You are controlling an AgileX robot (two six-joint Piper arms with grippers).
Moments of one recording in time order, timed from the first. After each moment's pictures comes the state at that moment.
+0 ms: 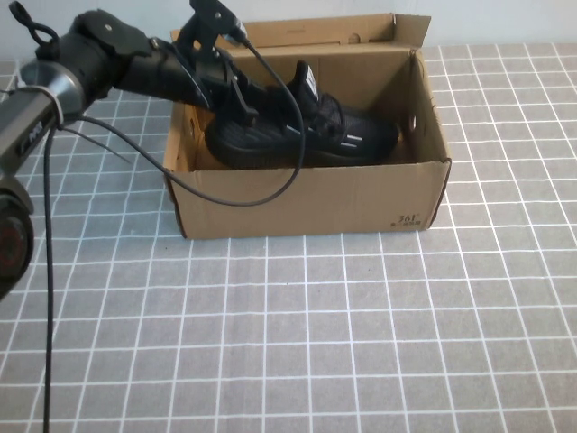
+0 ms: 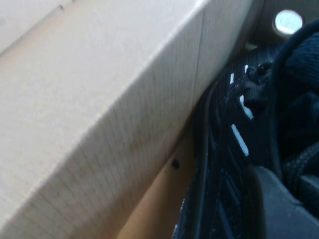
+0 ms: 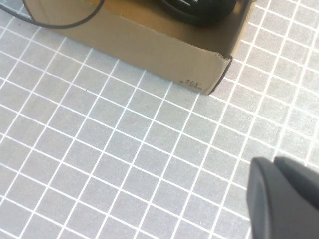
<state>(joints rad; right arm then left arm) 0.59 1.13 -1.50 -0.11 1.28 0.17 -0.21 2.30 -2.06 -0.90 0.83 1.34</state>
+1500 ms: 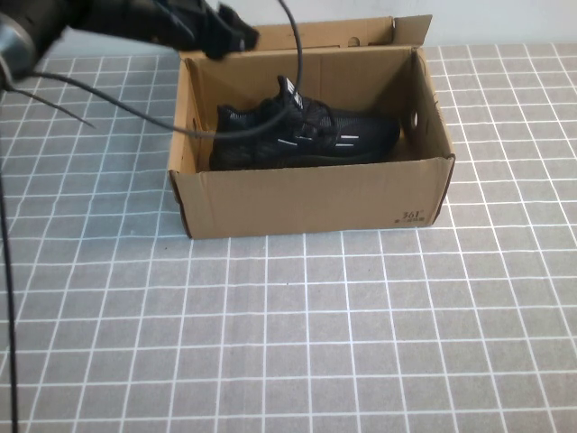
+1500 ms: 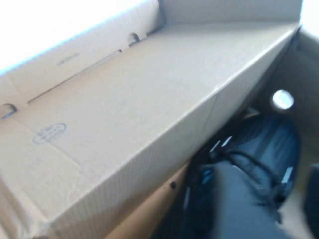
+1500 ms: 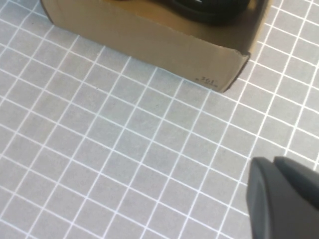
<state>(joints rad) 0.59 1.13 -1.50 -0.07 1.28 0.16 -0.20 2.13 -2.07 -0.76 0.82 0.92</state>
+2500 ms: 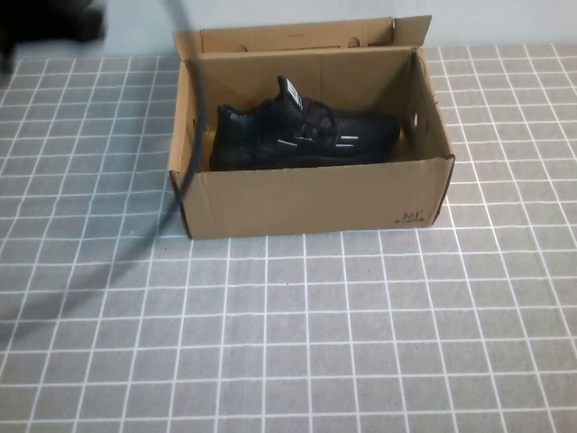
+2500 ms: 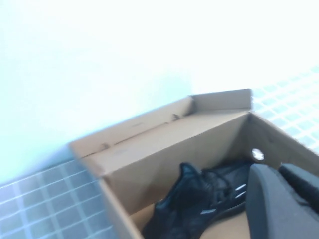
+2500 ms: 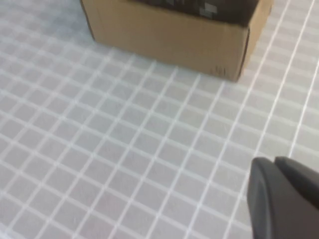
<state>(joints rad) 0.59 0.44 -1.04 -0.01 1.23 0.17 -0.21 1.15 -1.23 -0.62 0.52 0.76</state>
